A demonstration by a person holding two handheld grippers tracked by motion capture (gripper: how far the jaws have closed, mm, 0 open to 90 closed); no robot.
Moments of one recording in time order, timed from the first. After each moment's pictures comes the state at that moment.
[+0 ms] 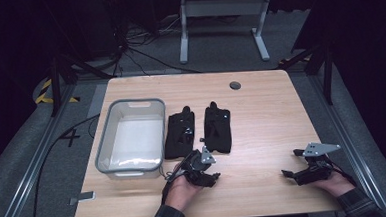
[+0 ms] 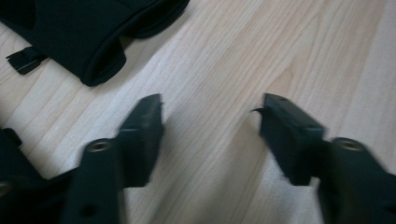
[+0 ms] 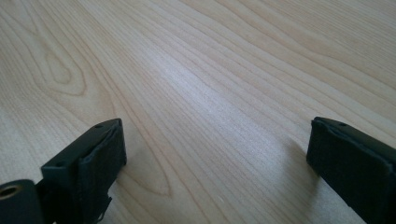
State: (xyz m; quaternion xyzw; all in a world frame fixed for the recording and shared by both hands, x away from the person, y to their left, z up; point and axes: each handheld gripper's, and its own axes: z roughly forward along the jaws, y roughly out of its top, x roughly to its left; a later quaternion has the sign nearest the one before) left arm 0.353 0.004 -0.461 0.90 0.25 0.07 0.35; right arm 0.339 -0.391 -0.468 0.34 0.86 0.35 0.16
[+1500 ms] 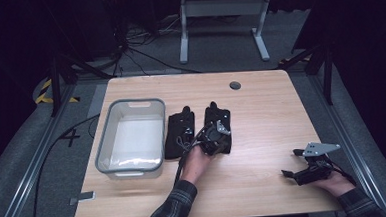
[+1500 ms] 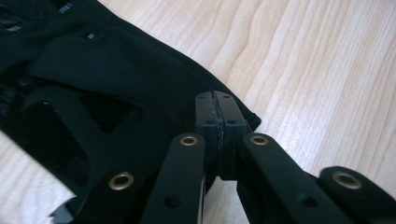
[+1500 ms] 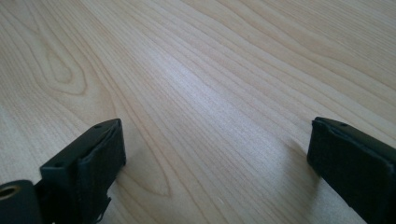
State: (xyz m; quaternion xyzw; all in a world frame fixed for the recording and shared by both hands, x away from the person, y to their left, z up) left arm 0.431 -0.046 -0.451 0.91 0.24 0.06 0.34; right arm 0.340 -0.391 -0.468 0.34 0.86 0.36 0.16
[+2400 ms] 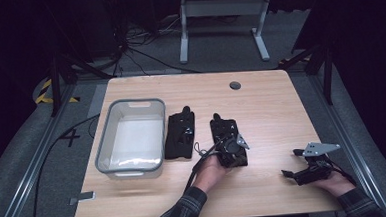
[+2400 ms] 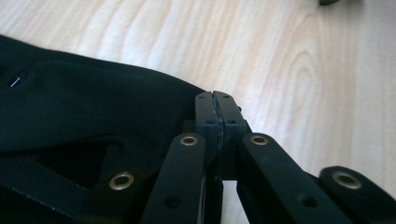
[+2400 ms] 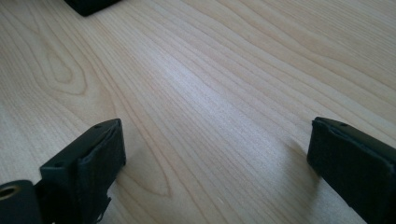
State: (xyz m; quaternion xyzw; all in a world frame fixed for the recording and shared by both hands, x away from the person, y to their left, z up) left arm 0.394 -0.094 -0.453 0.93 0.15 0.00 0.35; right arm 0.340 -0.391 -0.468 0.34 0.86 0.35 0.16
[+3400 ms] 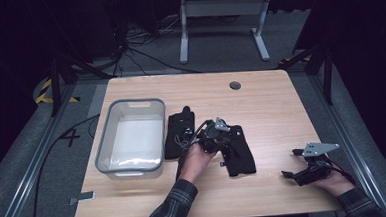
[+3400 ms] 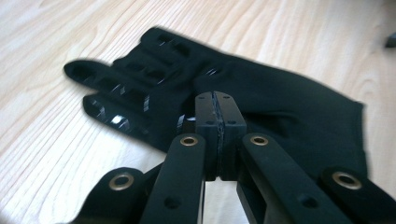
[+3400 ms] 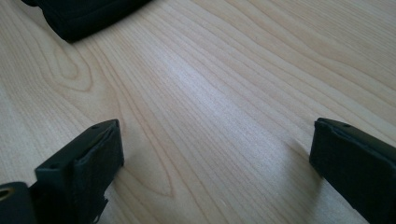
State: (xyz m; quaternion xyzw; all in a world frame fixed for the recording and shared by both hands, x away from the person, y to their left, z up) left arm 0.433 -0.038 -0.435 0.89 0.24 0.06 0.37; right arm 0.342 -0.391 -0.469 0.32 0.86 0.36 0.15
